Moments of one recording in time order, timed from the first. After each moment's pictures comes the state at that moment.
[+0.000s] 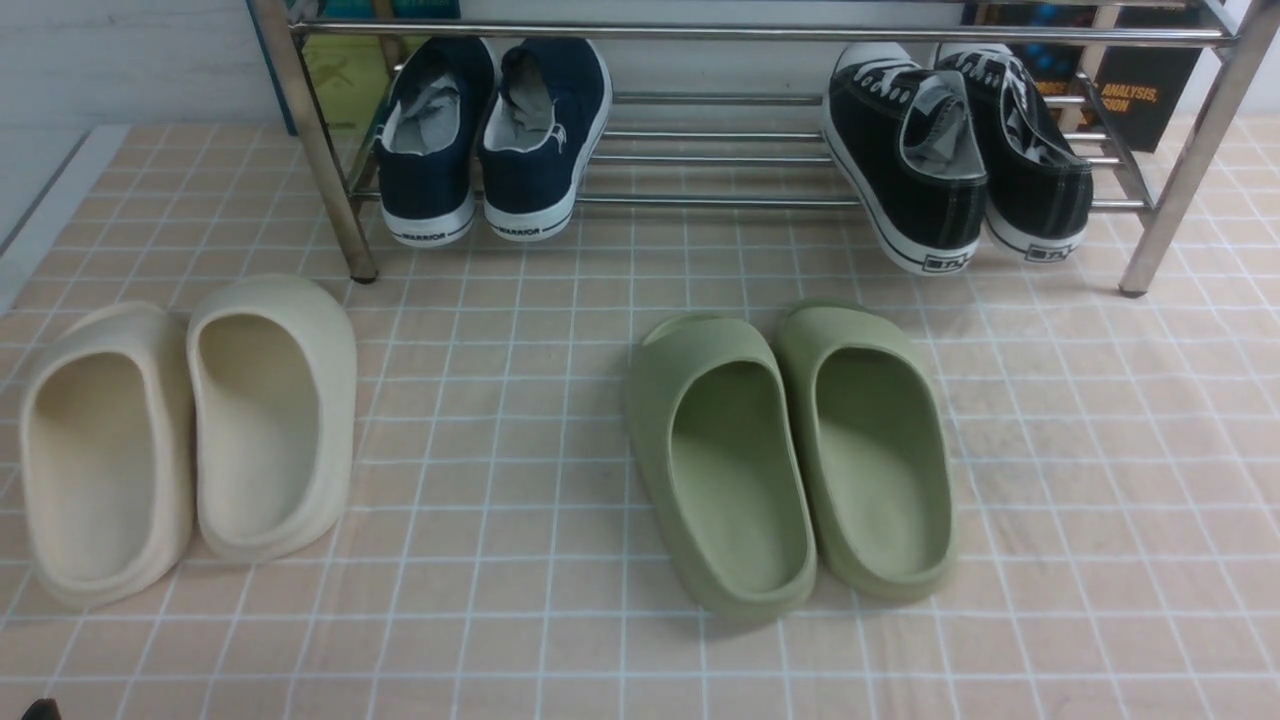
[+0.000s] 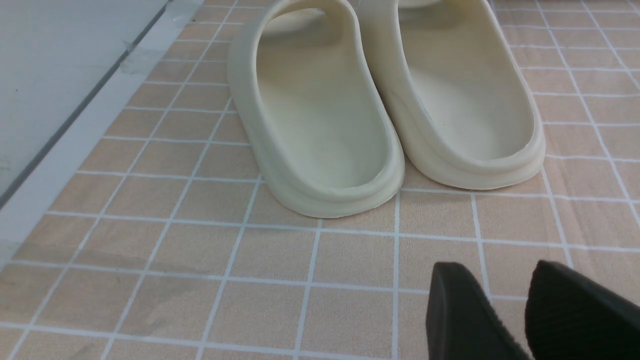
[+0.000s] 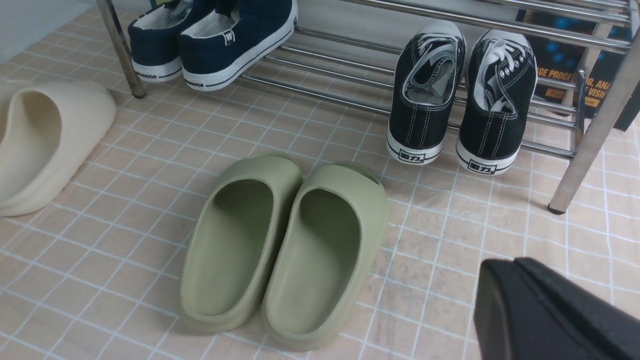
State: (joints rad) right arm 0.10 0.51 -0.91 0.31 0.85 -0.25; left arm 0.05 -0.01 0.03 0.15 0.36 -0.09
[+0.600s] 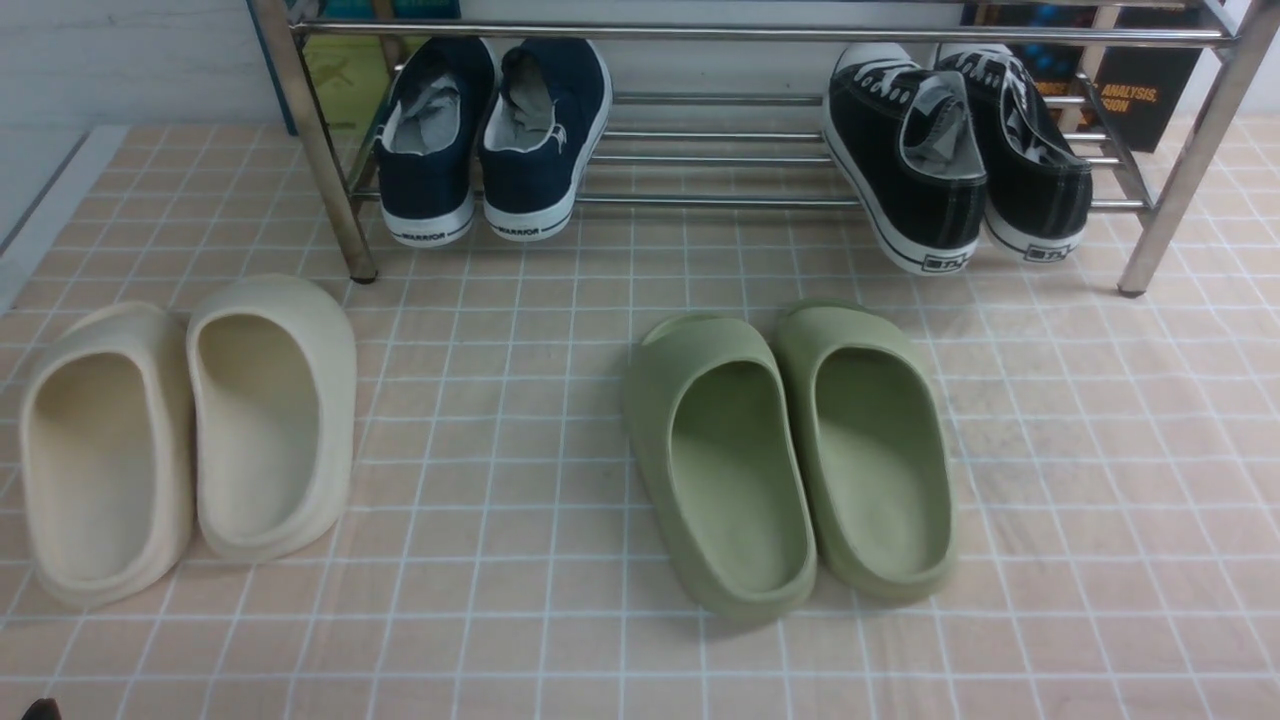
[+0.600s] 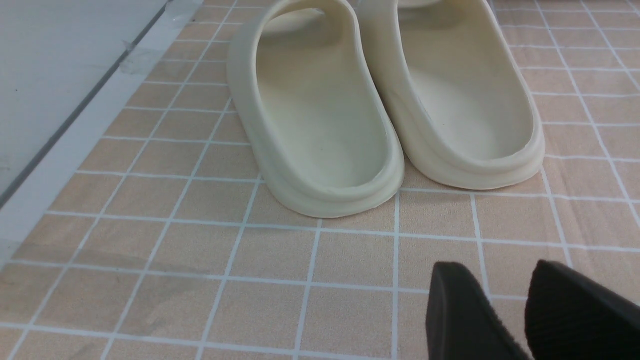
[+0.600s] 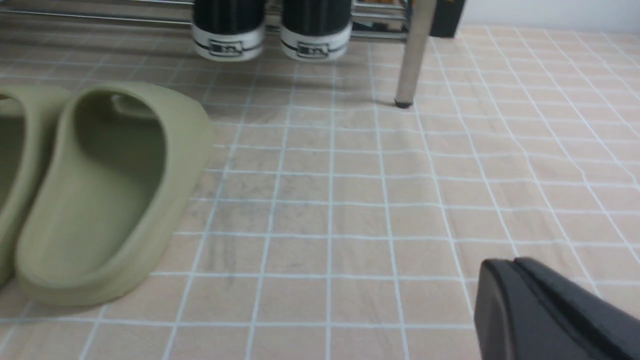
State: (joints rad) right arm -0.05 0.04 -0.09 -0.02 0.38 0.05; left arm 0.05 -0.01 0.03 0.15 0.36 -0.09
